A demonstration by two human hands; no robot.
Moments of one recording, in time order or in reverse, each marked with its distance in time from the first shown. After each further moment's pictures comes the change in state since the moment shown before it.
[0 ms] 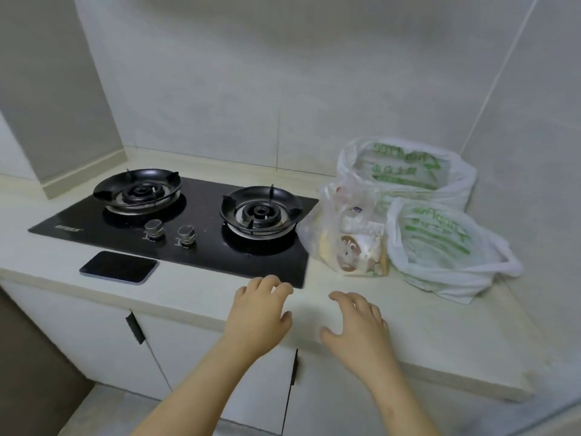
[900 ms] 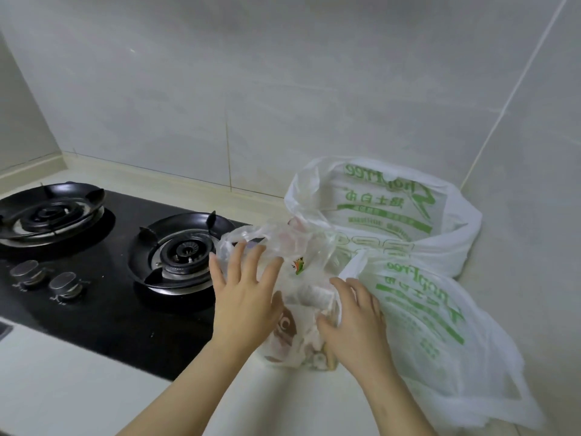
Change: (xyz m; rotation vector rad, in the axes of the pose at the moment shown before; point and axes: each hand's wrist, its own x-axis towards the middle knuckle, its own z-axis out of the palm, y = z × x) left_hand 0.238 0.091 0.077 0.192 0.373 -0.089; right_hand 0.221 0.151 -0.067 0.060 0.134 -0.099
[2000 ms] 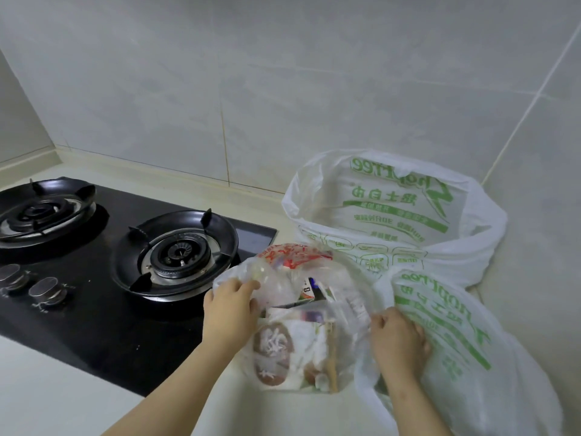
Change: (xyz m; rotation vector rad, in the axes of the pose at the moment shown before) left_hand 0.011 -0.029 0.075 -0.165 -0.307 -0.294; right_hand 0.048 0.074 0.037 -0.091 0.133 0.498
